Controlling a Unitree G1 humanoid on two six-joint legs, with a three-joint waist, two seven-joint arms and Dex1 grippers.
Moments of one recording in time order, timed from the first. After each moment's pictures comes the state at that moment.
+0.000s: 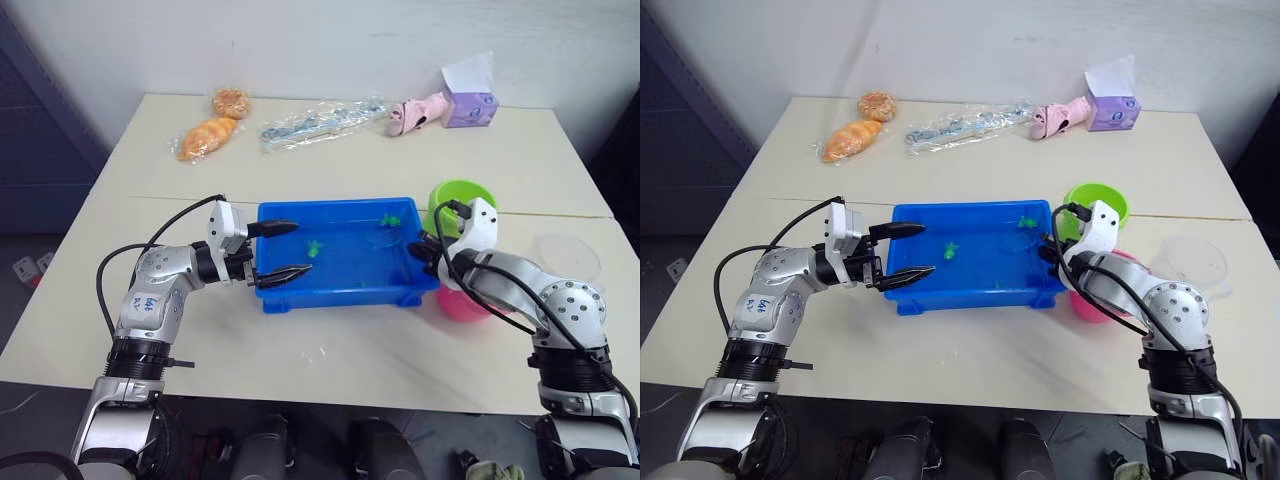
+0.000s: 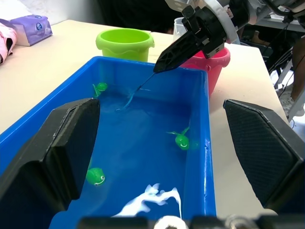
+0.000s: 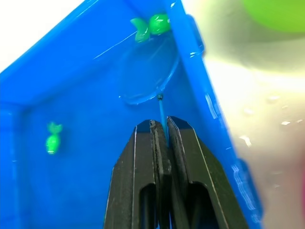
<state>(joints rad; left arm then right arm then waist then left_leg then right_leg) -0.54 0.48 0.01 0.18 -0.42 0.15 -1.09 -0.52 -0.53 -0.09 -0.11 1.62 0.91 -0.76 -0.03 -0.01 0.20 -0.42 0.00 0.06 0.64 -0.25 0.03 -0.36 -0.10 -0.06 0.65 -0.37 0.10</state>
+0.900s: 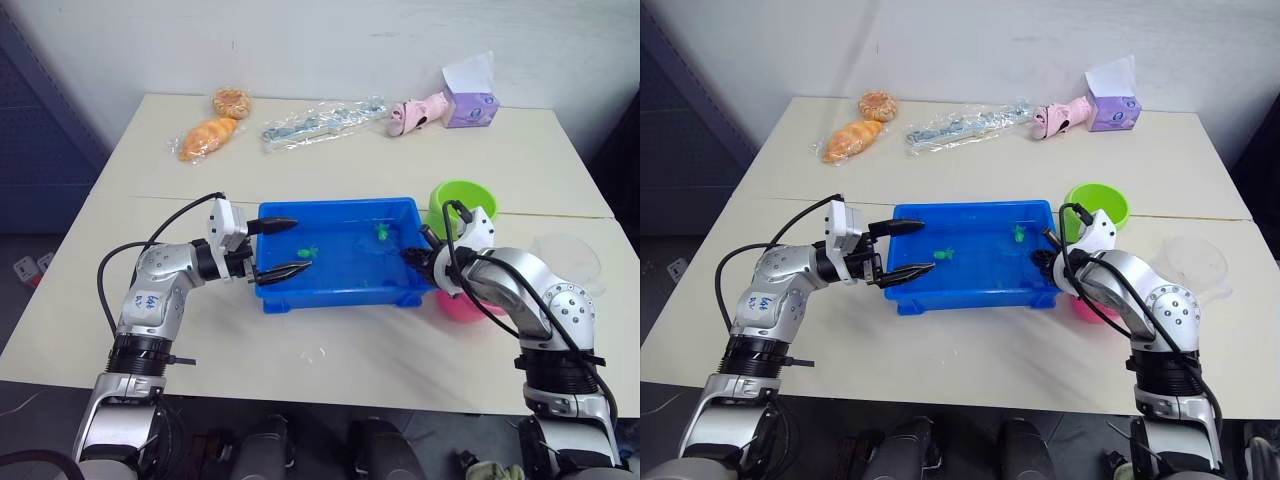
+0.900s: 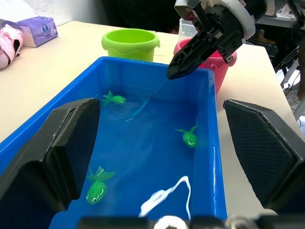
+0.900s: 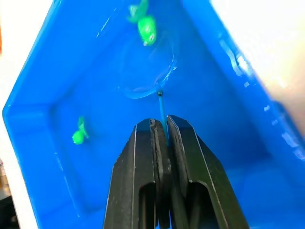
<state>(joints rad) -0.56 0.47 0.01 0.21 -0.41 0.12 -1.09 -0.53 -0.46 -0.12 -0.11 1.95 0.77 -1.09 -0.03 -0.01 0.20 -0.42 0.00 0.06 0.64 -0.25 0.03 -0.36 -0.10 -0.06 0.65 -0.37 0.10</state>
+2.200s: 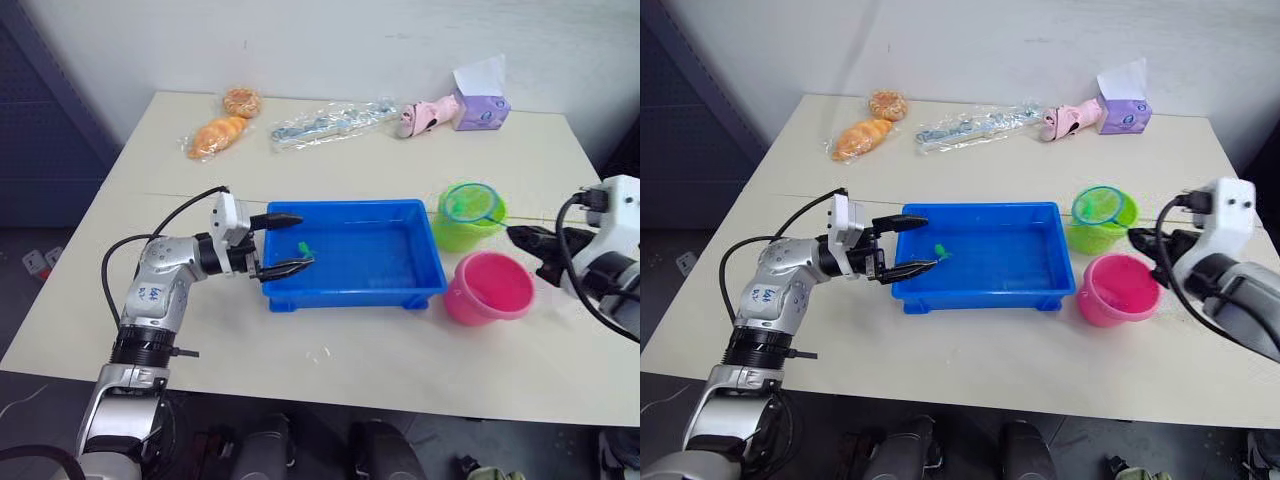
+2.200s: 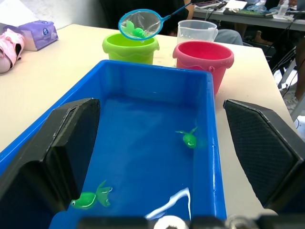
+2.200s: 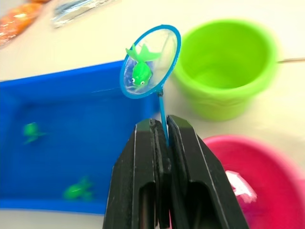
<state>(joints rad) -0.61 0.46 0.00 0.25 -0.41 0.12 -1.14 -0.15 -1.03 -0.45 -0.39 1.56 0.90 -0.35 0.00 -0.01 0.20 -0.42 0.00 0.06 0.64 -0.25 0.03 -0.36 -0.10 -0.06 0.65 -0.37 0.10</state>
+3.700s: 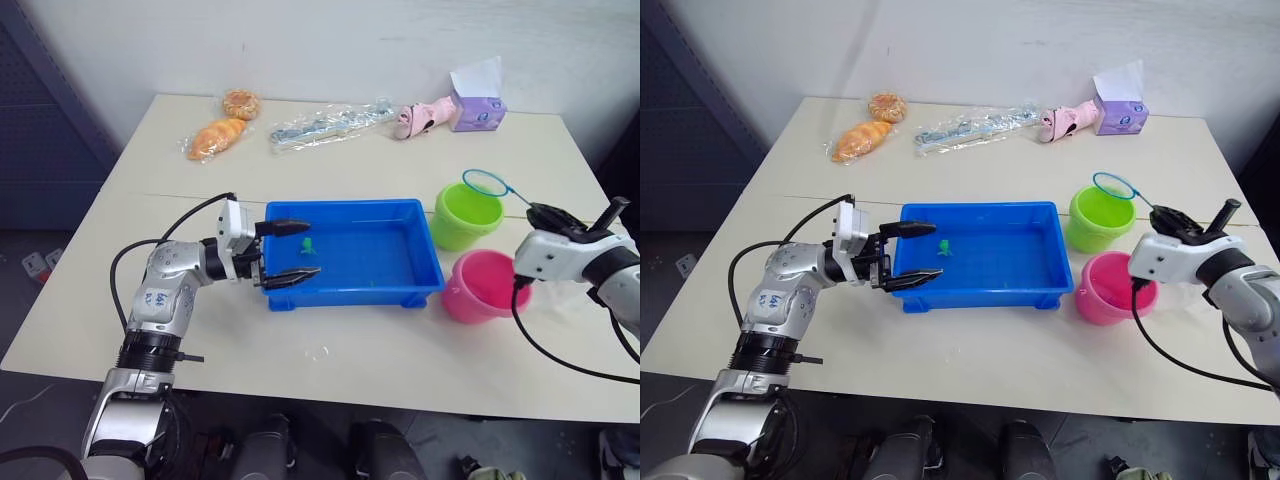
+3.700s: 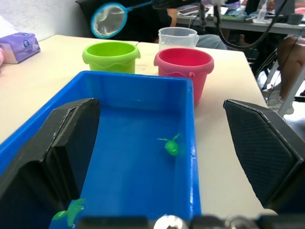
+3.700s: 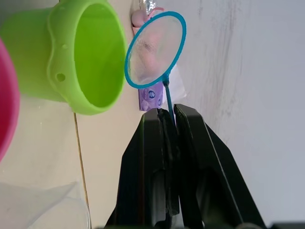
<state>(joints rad) -0.57 0.45 -0.01 0.22 -0.43 0.09 -1.19 -0.15 -1.05 -0.13 -0.08 -0.23 -0.11 0.27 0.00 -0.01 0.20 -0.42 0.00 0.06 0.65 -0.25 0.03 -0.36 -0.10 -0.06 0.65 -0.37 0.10</state>
